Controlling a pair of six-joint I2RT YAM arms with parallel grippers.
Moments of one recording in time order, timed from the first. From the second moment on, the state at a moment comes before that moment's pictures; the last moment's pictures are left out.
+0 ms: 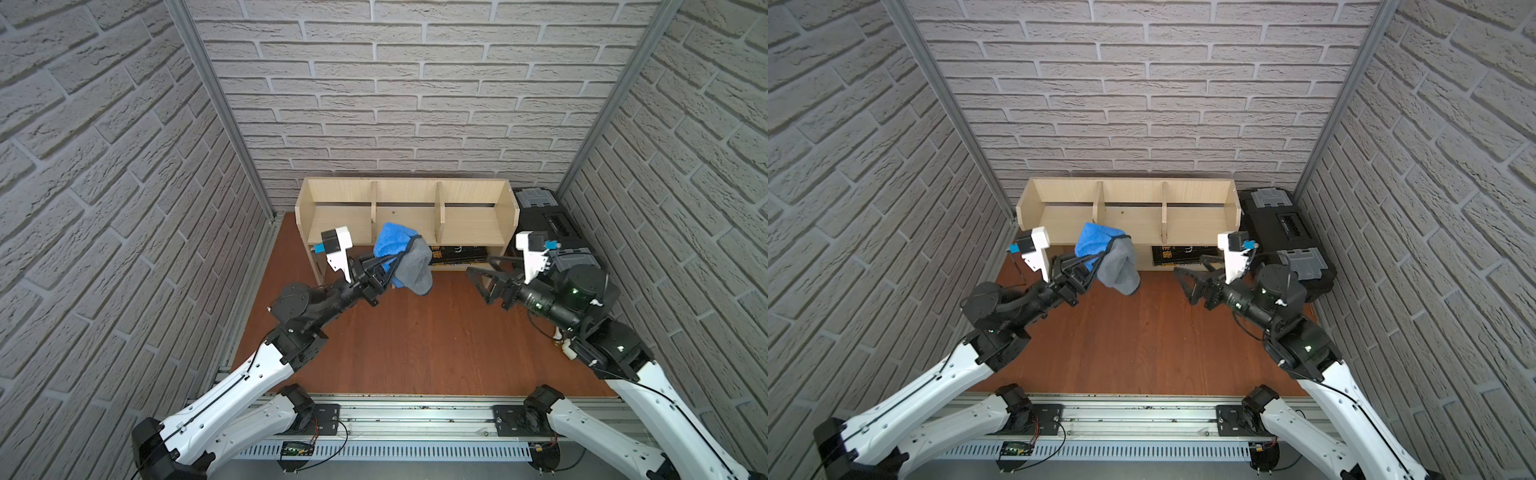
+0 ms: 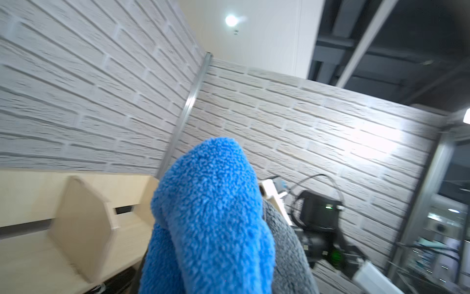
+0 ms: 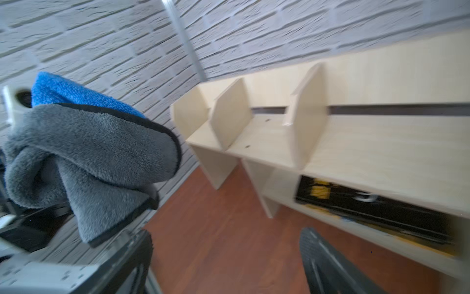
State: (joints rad) left arm -0.67 0.85 0.72 0.64 0.38 -0.66; right arm 0.57 0.77 0.96 -0.30 -0.28 0.45
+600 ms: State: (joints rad) left arm -0.69 0.63 0.34 1.06 0.48 -0.82; right arm 1.10 0.96 0.77 0.55 -0.49 0.65
